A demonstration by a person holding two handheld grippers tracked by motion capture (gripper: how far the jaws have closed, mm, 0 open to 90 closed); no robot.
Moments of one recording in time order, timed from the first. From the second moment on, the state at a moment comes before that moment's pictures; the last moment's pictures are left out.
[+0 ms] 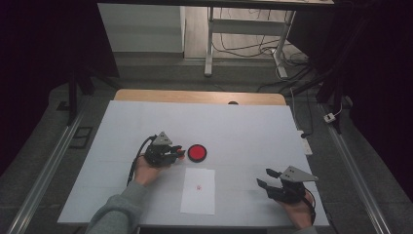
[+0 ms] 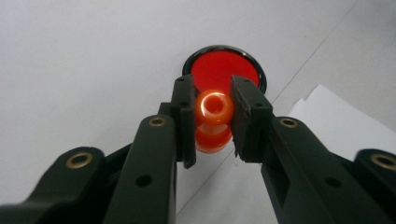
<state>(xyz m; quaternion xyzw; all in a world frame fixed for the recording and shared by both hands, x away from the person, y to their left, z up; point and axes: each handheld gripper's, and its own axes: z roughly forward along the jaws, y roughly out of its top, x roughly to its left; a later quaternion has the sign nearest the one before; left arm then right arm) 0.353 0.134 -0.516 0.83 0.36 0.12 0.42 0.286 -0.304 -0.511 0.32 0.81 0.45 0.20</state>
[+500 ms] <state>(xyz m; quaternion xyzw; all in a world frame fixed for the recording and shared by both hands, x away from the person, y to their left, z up) 0.353 0.129 -0.531 0.84 0.36 0.11 0.39 0.286 -0.306 -0.510 0.32 0.81 0.45 0.21</state>
